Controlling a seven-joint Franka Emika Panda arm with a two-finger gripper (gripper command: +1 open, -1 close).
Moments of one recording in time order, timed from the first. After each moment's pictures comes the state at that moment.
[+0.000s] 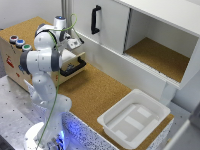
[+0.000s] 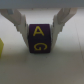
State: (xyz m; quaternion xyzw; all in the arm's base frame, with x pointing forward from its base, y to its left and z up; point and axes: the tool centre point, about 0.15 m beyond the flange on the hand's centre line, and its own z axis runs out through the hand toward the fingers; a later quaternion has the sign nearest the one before) arm 0.328 0.312 0.317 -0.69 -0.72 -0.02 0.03
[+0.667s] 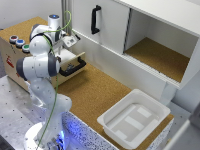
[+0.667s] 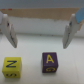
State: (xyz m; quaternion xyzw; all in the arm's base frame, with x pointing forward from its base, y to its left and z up) arm 0.297 0.295 0.424 -0.72 -0.69 -0.09 -0.02
